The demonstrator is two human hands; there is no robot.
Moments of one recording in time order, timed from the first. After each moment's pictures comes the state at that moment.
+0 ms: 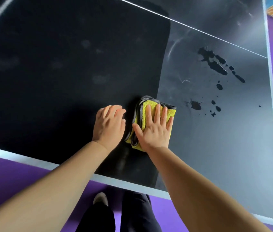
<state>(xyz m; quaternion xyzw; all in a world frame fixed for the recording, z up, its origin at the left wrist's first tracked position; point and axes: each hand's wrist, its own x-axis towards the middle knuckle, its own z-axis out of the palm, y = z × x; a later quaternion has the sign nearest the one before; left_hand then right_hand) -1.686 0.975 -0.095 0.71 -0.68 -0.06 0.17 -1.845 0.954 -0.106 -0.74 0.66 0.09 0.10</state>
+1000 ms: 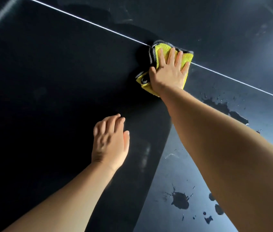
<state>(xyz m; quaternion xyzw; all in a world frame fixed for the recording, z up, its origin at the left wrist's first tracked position) -1.777 0.714 -0.139 0.80 -0.59 -0.02 0.11 -1.865 0.479 -0.127 -0.78 0.62 0.04 0.09</state>
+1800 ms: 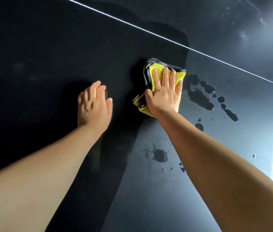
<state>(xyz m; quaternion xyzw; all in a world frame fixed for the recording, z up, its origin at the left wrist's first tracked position) -1.784 0.714 -0.133 0.80 -0.58 -0.02 0.17 -1.963 0.612 -0.126 -0.78 0.62 0.04 0.09</state>
